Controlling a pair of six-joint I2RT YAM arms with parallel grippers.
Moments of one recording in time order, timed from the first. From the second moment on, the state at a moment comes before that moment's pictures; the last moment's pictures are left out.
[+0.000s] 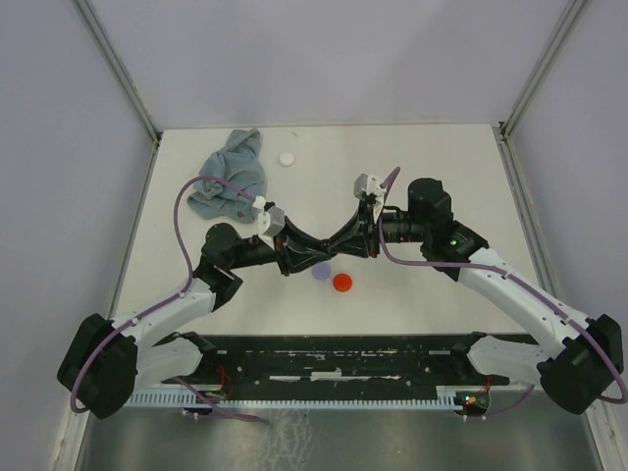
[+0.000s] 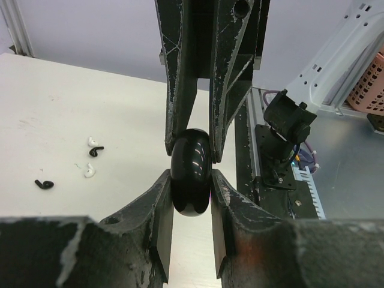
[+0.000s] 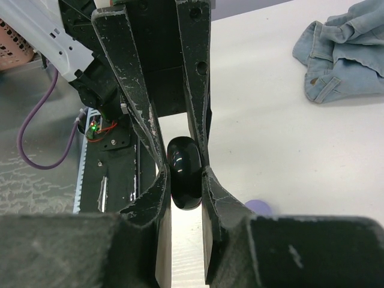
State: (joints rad) left arm -0.59 1.10 0.50 0.79 0.84 -0.26; right arm 0.63 1.15 0.94 -0.03 -0.85 0.00
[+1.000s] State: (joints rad) left arm -0.59 1.11 0.48 0.89 0.80 -0.27; right arm 0.63 1.12 0.94 0.02 -0.80 0.05
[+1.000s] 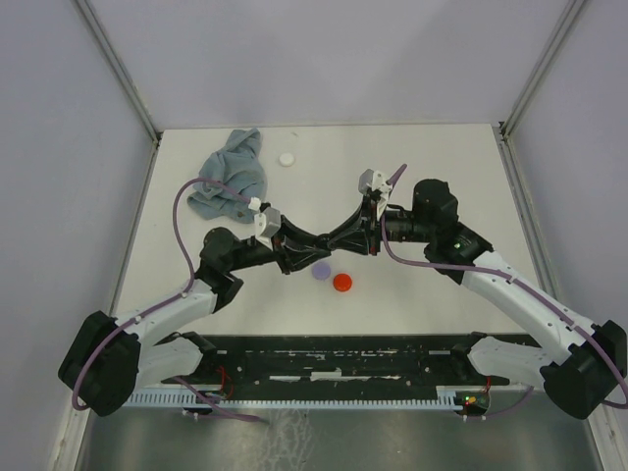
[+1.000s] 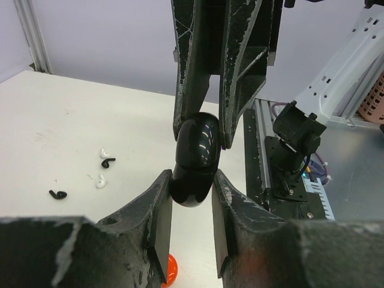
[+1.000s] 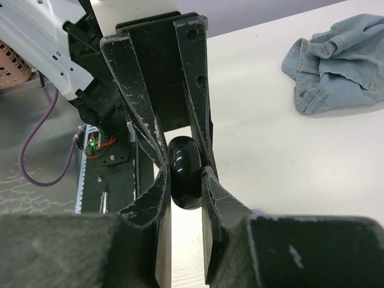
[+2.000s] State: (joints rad) left arm -0.59 1.11 0.43 0.94 0.80 -0.29; right arm 0.64 1.12 0.97 -0.05 -0.65 0.09
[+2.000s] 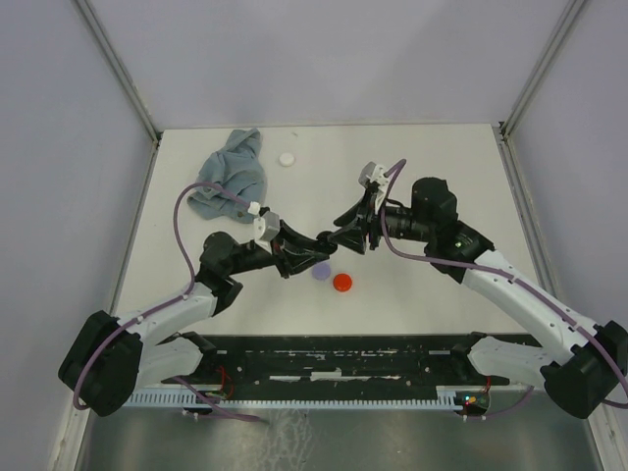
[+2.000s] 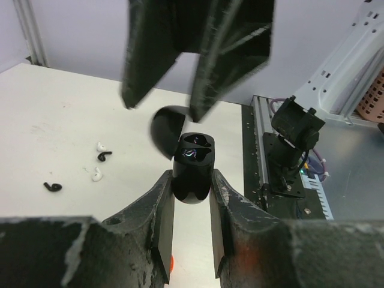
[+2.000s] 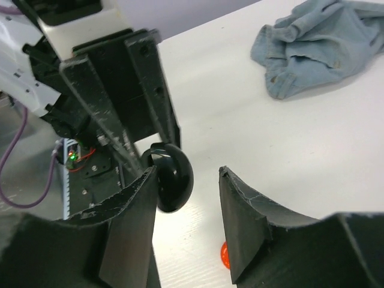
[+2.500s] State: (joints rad) left arm -0.60 1.13 0.43 0.90 0.76 -0.27; right arm 0.62 1.15 1.03 -0.17 -0.44 0.07
